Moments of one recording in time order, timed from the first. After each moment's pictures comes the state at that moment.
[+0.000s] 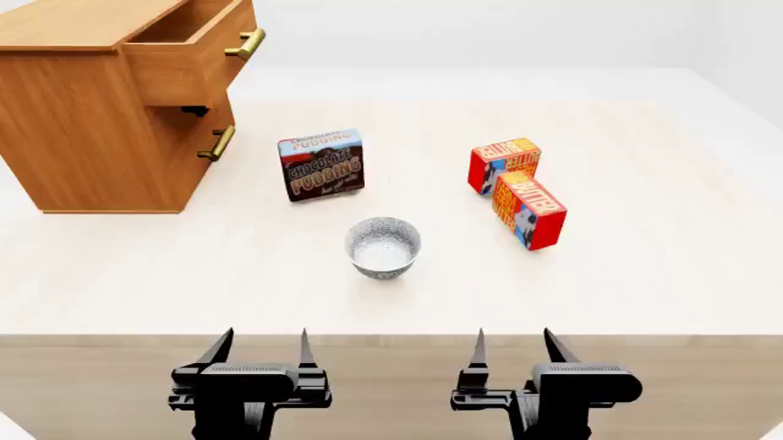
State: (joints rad) left arm 0.00 0.00 0.00 0.00 0.00 0.00 0.00; right arm 0.00 0.00 0.00 0.00 0.00 0.00 0.00
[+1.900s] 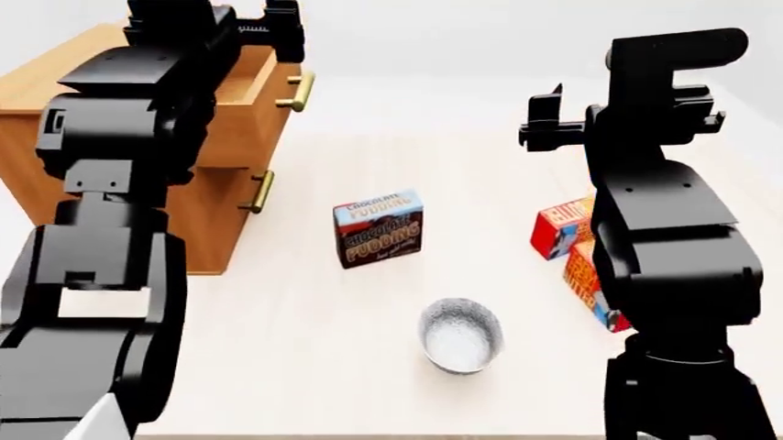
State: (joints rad) left arm -1.45 -0.11 0.12 -0.76 -0.16 -0.59 0.05; right arm 1.00 0.19 -0.10 0.06 0.02 0.86 0.13
